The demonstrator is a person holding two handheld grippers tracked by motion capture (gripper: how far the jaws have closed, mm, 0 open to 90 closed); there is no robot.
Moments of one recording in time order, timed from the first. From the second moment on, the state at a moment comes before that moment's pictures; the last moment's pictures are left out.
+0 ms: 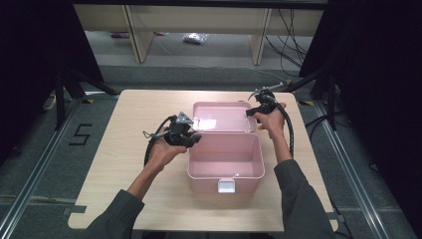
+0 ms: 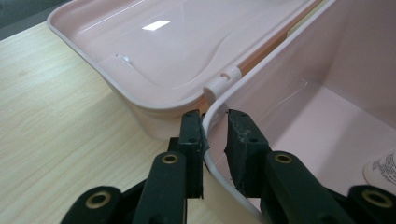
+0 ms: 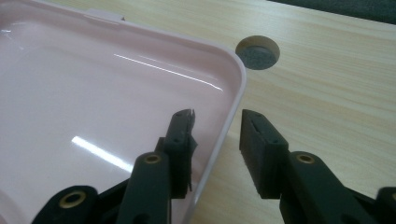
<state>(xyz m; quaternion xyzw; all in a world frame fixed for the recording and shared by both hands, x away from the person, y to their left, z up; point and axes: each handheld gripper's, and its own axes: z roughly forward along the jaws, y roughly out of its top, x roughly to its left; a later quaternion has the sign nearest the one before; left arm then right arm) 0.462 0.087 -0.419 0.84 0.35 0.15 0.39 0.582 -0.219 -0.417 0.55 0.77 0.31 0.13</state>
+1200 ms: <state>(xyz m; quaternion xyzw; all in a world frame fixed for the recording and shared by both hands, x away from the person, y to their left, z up) 0.463 0.086 -0.419 0.84 0.35 0.15 0.39 0.584 -0.204 -0.406 0.56 0.76 0.26 0.19</state>
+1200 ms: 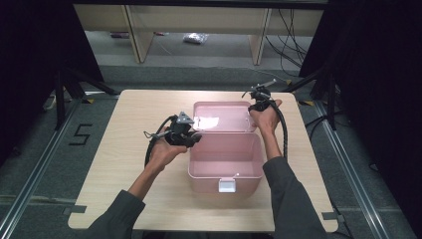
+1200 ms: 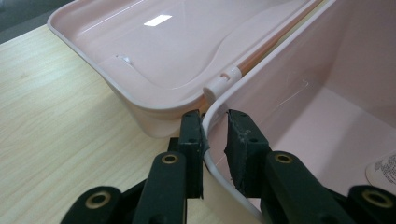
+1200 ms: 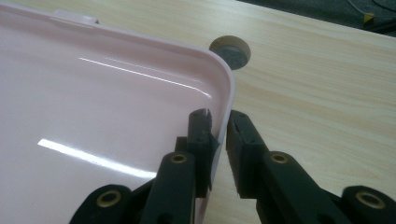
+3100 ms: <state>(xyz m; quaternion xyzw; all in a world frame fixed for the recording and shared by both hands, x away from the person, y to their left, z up) 0.465 0.083 -0.419 0.84 0.34 0.16 0.38 0.597 -0.205 -0.409 0.61 0.72 0.28 0.17</state>
